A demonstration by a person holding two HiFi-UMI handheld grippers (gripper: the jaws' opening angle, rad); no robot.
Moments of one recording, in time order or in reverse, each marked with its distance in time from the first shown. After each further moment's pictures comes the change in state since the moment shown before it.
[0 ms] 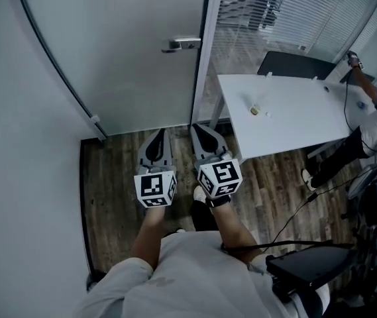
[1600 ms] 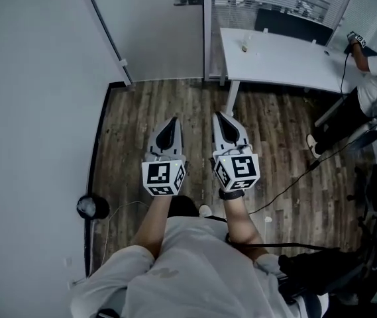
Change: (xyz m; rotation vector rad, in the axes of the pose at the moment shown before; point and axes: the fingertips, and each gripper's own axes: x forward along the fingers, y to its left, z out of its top) left arm -0.450 -0.391 0.044 0.042 0.004 0.090; right arm -0.590 0.082 0.041 0.014 -0.083 0.043
